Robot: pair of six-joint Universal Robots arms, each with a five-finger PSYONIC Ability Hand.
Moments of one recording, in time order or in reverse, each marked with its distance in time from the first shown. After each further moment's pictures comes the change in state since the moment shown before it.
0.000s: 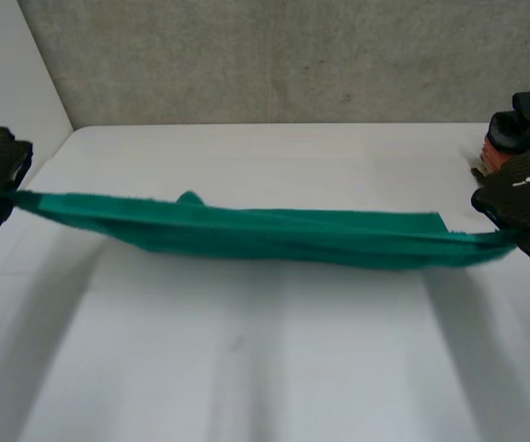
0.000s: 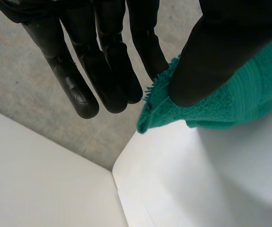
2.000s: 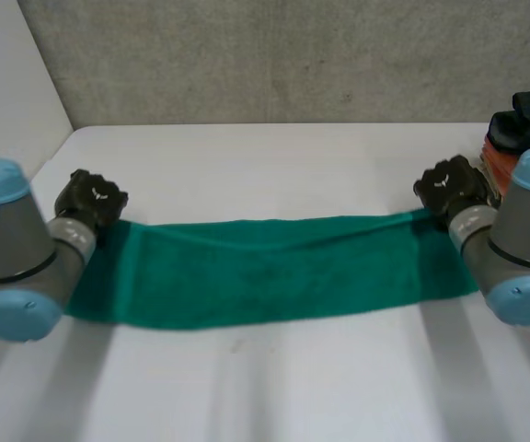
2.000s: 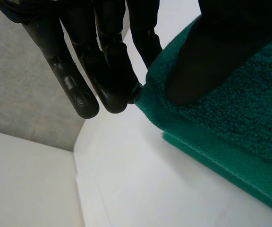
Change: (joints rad) left arm -0.322 -0.780 0.256 0.403 -0.383 0.139; right arm 0.126 0.593 -0.109 -0.735 0.148 0.104; left_hand 0.000 0.002 0.002 0.005 0.024; right_hand 0.000 0.000 0.000 0.000 0.022
